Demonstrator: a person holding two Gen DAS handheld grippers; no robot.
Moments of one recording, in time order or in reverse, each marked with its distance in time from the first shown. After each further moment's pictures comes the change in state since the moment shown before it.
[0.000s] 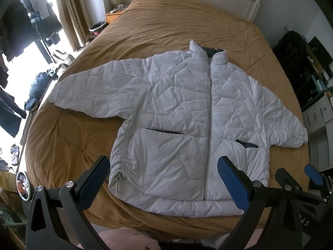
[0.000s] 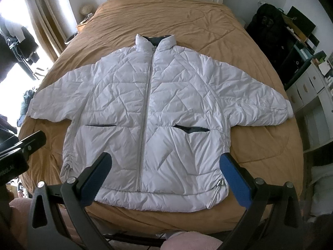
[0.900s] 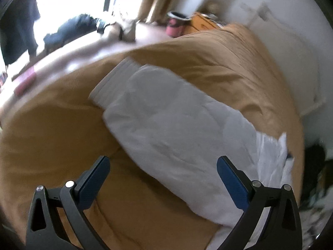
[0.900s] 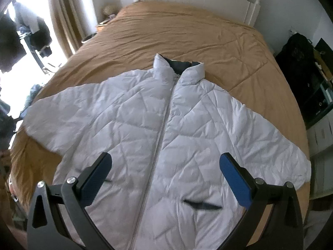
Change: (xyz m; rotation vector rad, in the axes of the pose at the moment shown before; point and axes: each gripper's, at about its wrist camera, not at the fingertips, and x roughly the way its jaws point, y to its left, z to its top) left arm 0.229 0.409 0.092 -0.664 -0.089 -0.102; right arm 0.110 0.025 0.146 -0.169 -0.096 0.063
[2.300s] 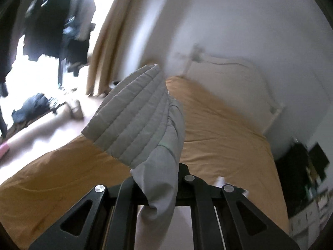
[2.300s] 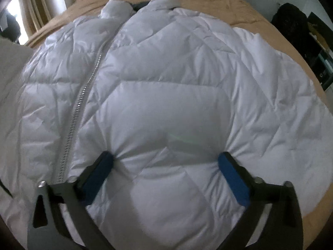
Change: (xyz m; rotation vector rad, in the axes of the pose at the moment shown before) left arm -0.133 -0.289 0.012 0.333 -0.433 -0.224; right arm 0.221 -0.066 -0.083 0.092 0.050 -0.077
